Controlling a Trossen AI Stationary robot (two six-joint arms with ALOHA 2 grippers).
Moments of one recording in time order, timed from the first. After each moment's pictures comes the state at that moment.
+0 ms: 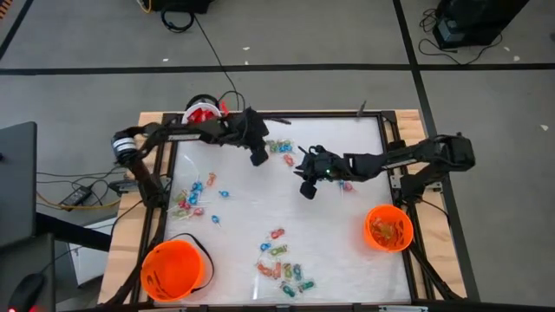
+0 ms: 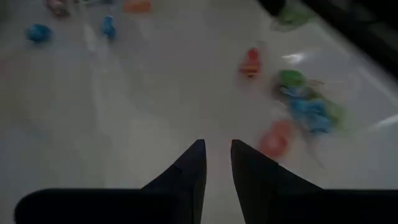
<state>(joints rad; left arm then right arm) 0.46 1.68 1.11 -0.29 0.01 0.07 -0.10 1.50 0.72 0.14 0.20 0.19</state>
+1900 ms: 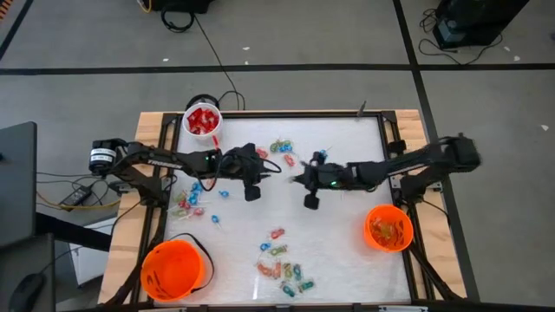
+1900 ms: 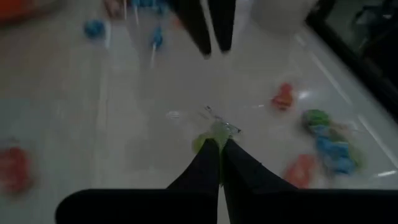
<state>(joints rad) 0.12 1.47 0.81 0.06 -0.08 0.07 0.03 1.46 0.72 0.16 0.27 0.06</state>
